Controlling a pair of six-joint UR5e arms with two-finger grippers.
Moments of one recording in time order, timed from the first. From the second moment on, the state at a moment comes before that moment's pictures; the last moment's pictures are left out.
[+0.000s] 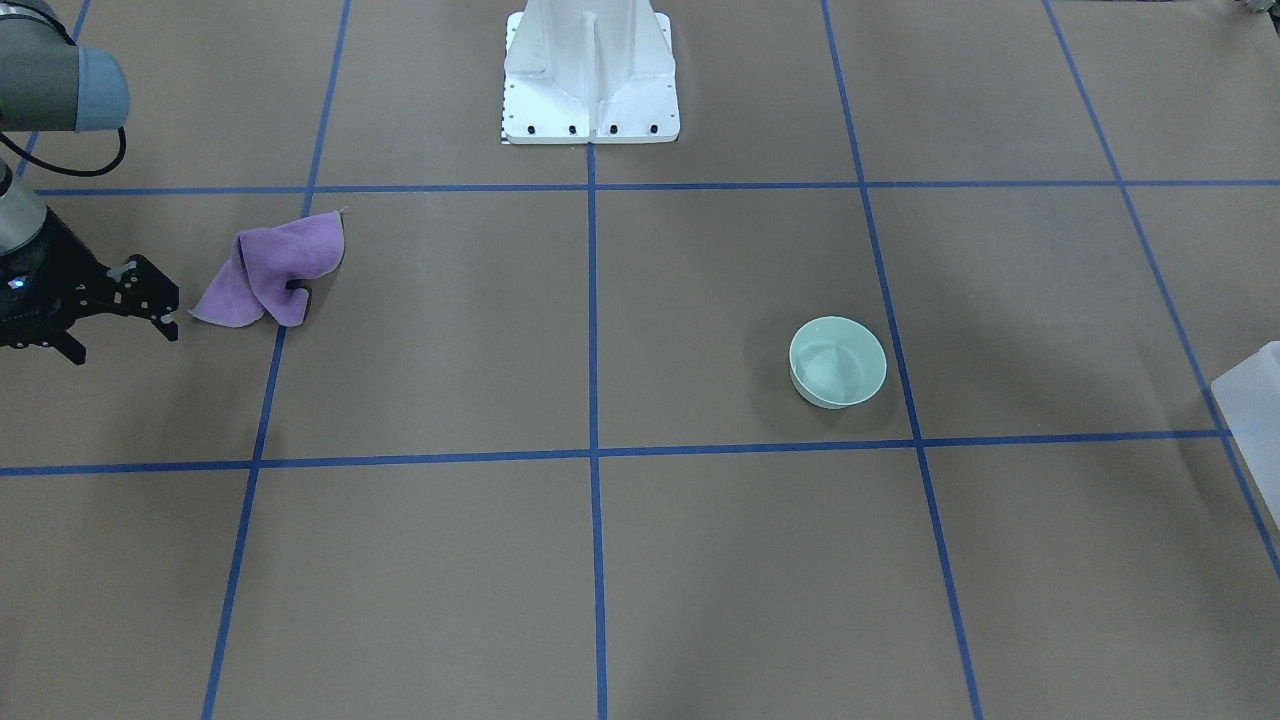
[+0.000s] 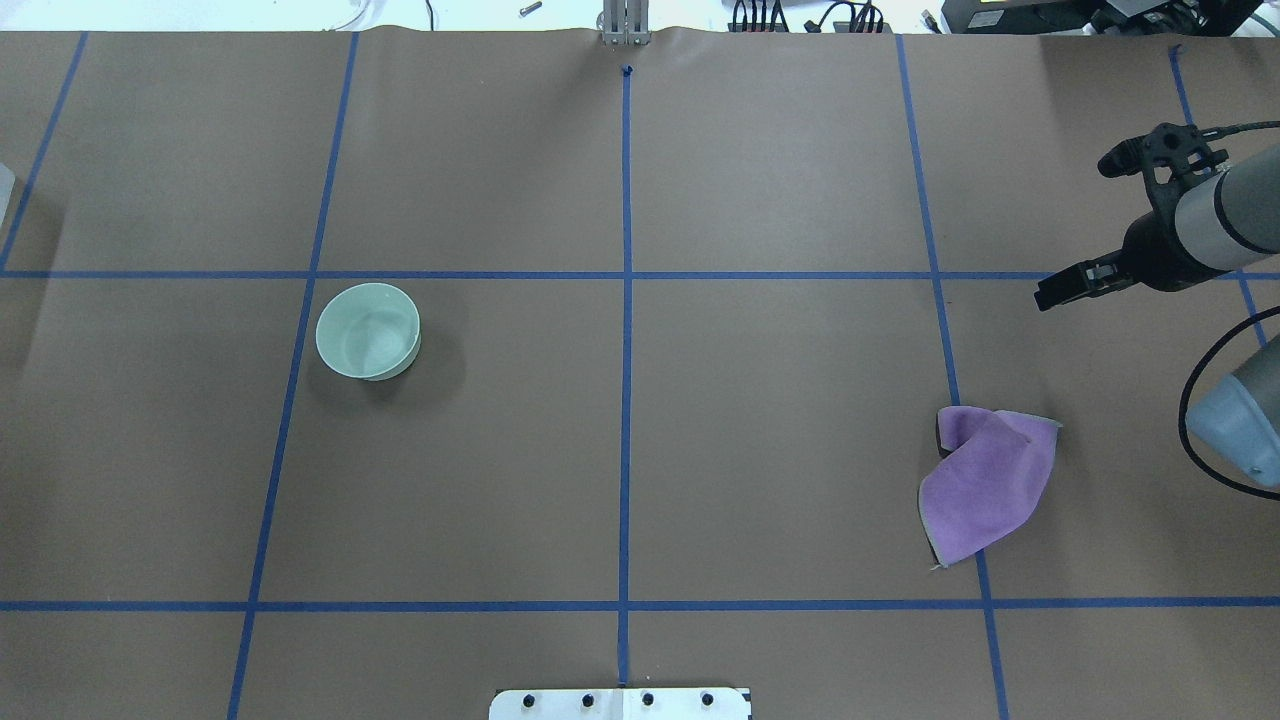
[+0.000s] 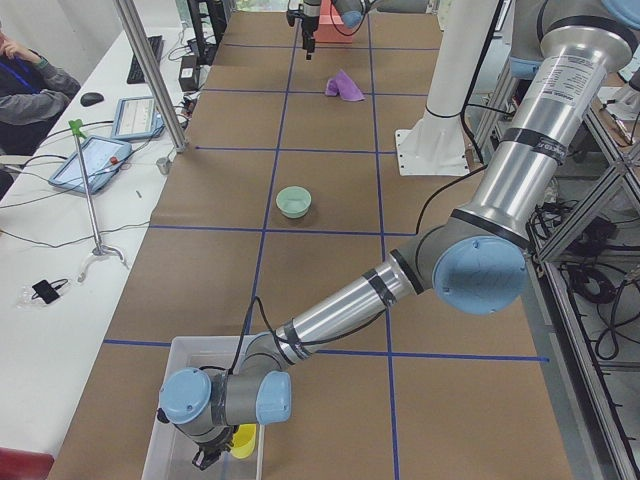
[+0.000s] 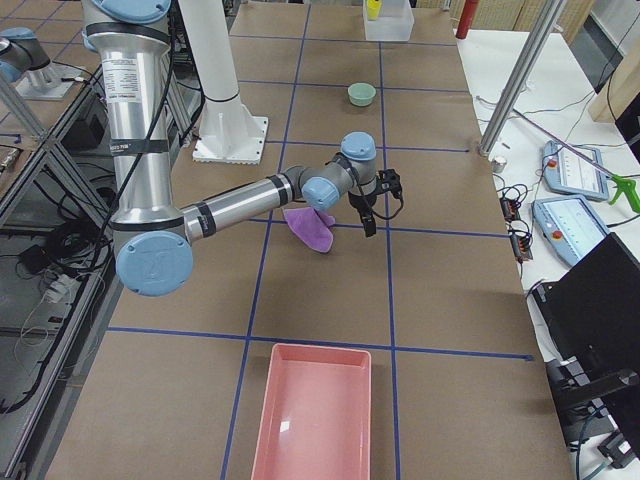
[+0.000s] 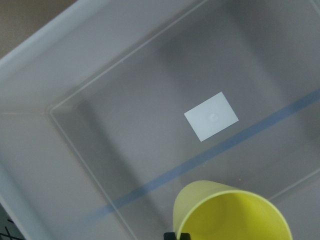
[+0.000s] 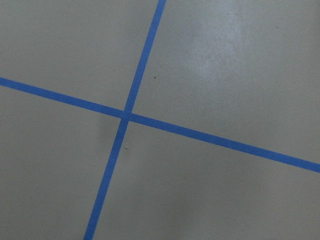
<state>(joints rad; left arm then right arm) -1.65 -2.00 -0.55 -2.11 -2.24 0.59 0.99 -1.51 1.85 -1.25 2.11 0.57</state>
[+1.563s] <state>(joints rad) -1.34 -1.88 -1.53 -1.72 -2.43 -0.51 0.99 -1.50 1.85 -1.25 2.10 0.58</state>
